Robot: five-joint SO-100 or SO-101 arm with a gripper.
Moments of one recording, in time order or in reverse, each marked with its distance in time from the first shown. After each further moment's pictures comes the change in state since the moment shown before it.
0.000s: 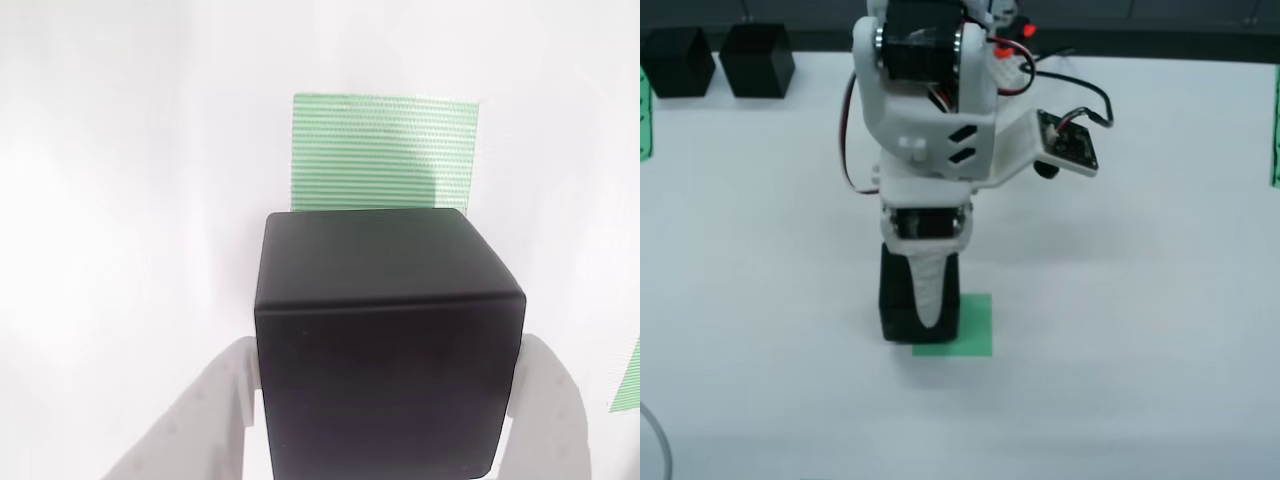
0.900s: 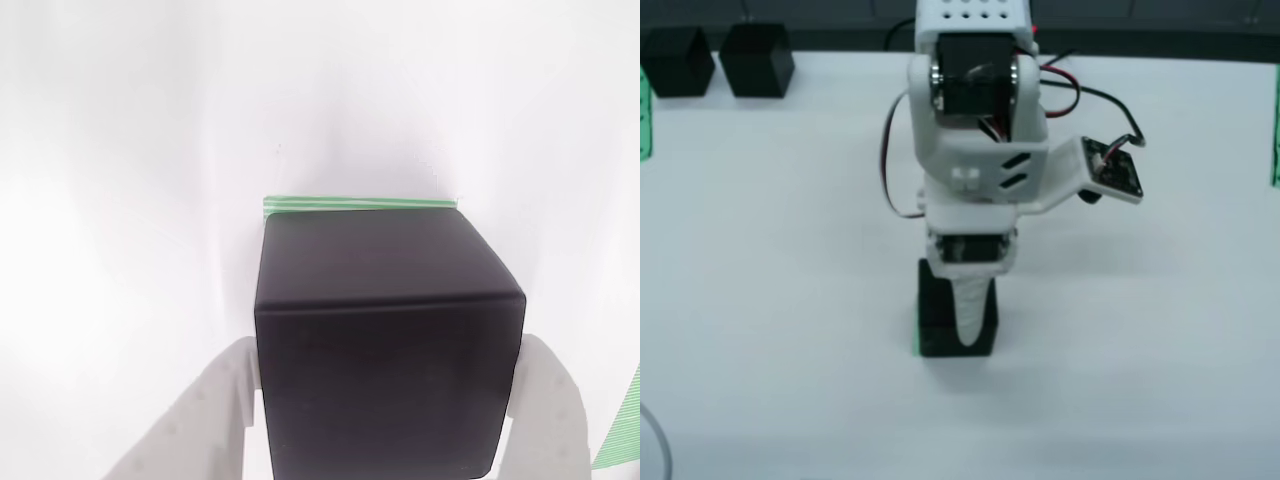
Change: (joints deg) arm -6.5 -4.9 -4.3 0.0 6.0
